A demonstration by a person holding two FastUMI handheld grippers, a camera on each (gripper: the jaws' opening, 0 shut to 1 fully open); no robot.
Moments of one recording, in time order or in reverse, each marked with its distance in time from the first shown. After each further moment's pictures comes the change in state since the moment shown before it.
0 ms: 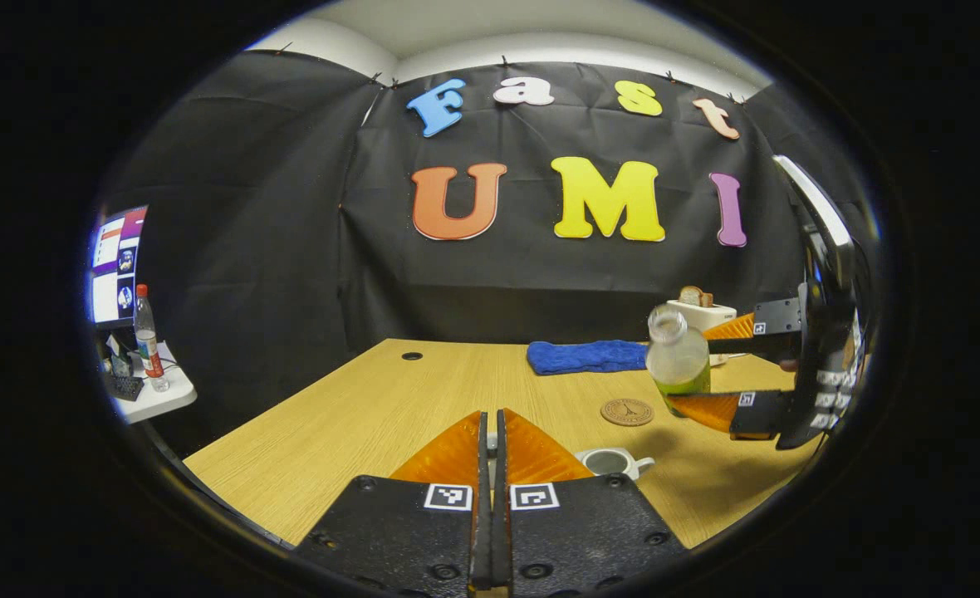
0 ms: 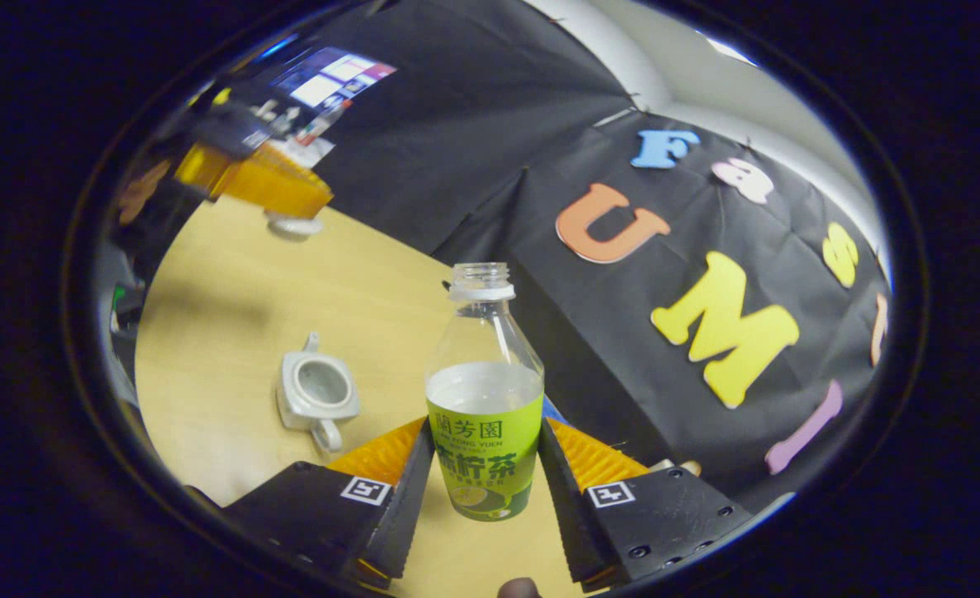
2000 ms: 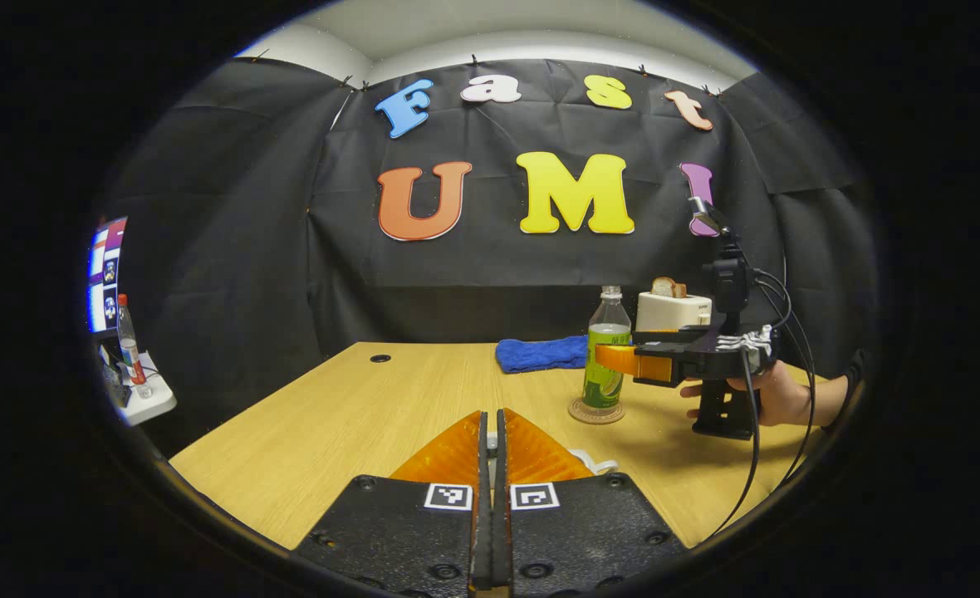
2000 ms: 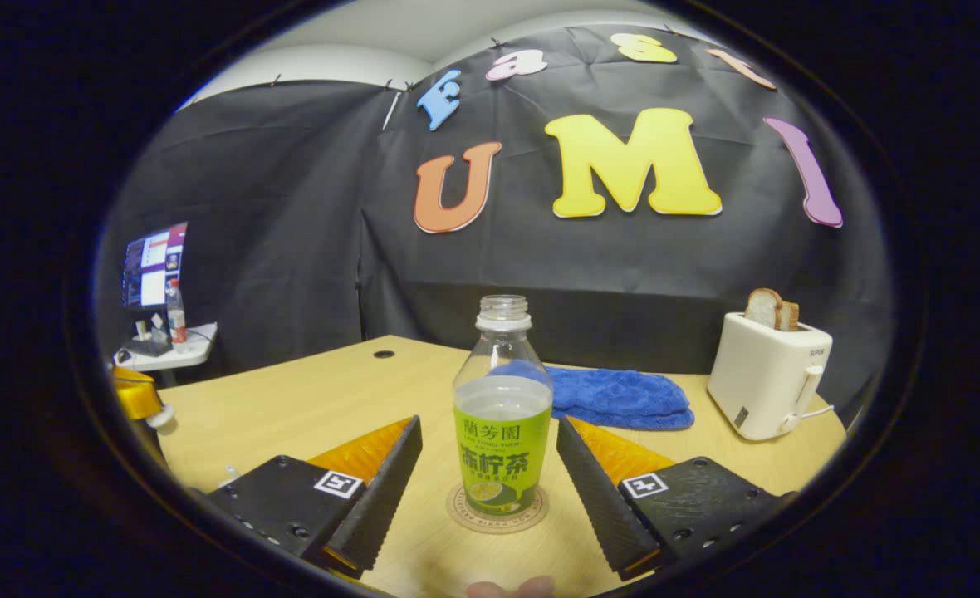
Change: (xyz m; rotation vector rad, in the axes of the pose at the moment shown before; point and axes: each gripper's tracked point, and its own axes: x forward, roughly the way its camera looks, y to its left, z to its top) left arm 0.012 -0.044 -0.006 0.004 -0.019 -0.078; right arm 0.080 -0.051 -0.040 0.715 -0.048 -0.038
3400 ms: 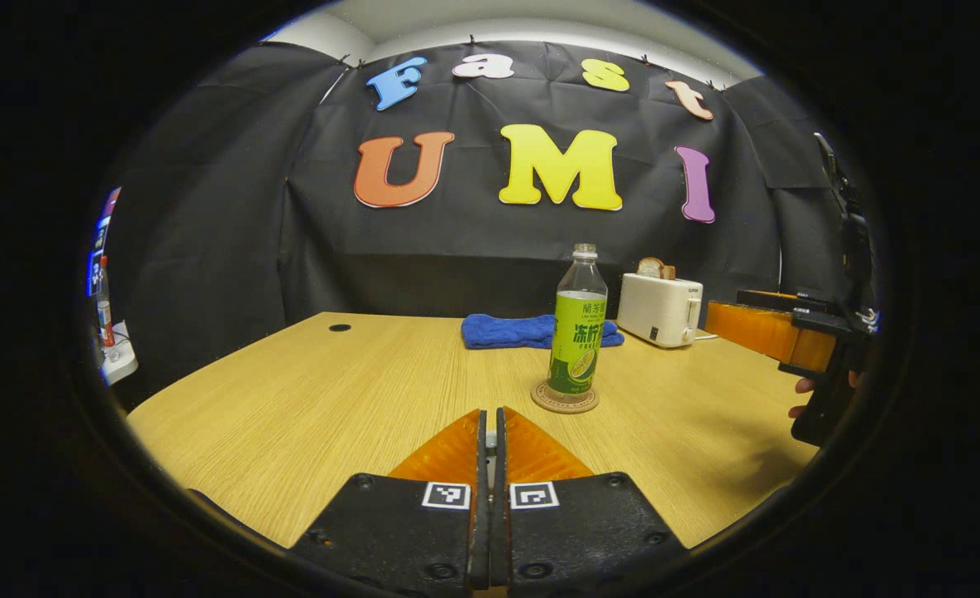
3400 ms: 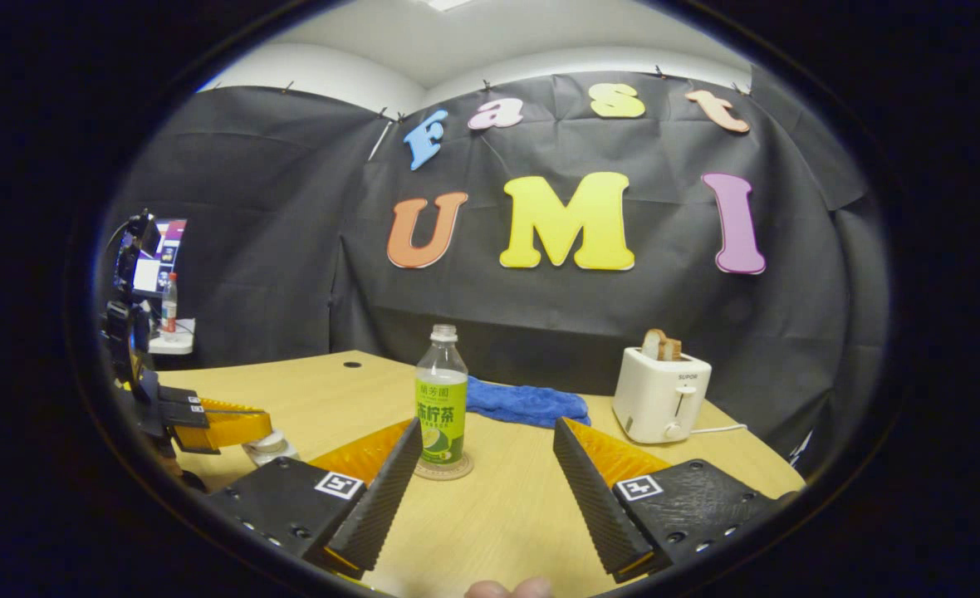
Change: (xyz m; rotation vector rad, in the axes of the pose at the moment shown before) left arm 0.045 -0.045 -0.051 -0.010 0.074 -0.018; right arm -0.135 -0.039 0.004 -0.096 -0.138 -0.171
